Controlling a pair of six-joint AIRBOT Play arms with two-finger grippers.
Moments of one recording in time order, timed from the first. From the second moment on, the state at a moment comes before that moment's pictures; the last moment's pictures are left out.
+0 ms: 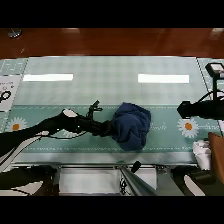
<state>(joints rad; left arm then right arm) -0.54 -1.45 0.61 0.12 -0.91 -1.01 0.13 -0.71 0.86 -1.58 1.29 1.68</state>
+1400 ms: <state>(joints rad) -0.31 -1.29 0.61 0.23 -1.06 -1.05 0.13 -1.16 0.49 -0.53 0.60 1.16</state>
